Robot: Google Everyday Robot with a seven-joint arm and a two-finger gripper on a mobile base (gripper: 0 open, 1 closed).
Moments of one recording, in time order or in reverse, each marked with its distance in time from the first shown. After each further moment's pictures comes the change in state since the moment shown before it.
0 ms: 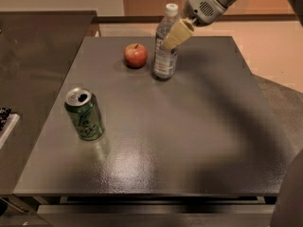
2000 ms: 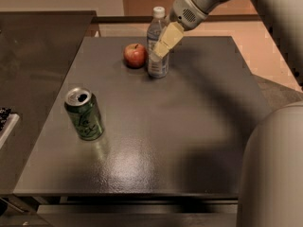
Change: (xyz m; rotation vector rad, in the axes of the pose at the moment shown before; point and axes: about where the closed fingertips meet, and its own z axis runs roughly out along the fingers) arm -0.010 -0.023 0.052 -0.048 0.009 -0.021
